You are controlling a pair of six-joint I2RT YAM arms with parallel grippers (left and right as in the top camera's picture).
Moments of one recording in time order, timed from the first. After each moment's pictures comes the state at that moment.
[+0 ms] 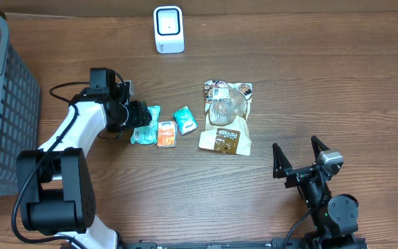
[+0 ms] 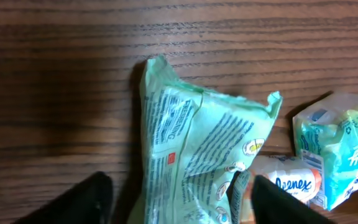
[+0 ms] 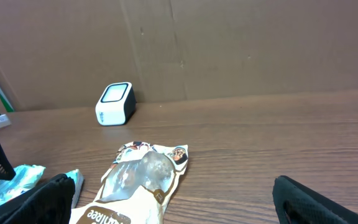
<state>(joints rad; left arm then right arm) 0.02 1.81 1.11 -0.60 0.29 -0.16 0.20 0.01 0.02 -0.03 -0.03 0.17</state>
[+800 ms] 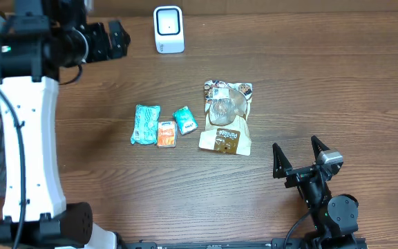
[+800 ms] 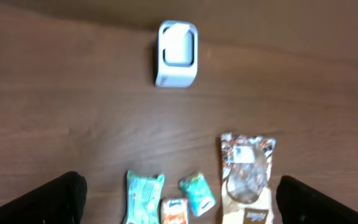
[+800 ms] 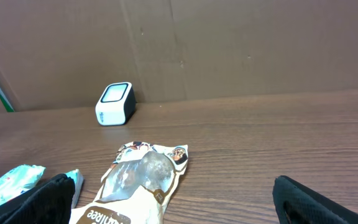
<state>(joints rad) 0.04 1.71 2.10 -1.23 0.30 -0.16 0.20 0.01 0.02 -0.03 -0.03 0.17</state>
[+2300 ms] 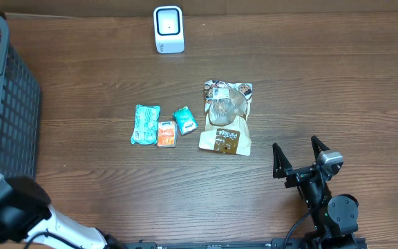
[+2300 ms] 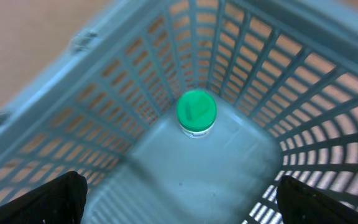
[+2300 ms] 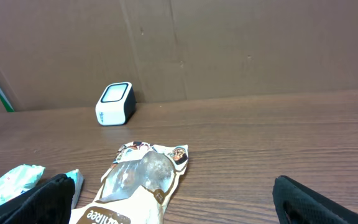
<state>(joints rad) 0.74 1.95 2.28 -1.13 -0.09 0.00 0.20 0.01 0.02 -0.03 -0.03 0.17</state>
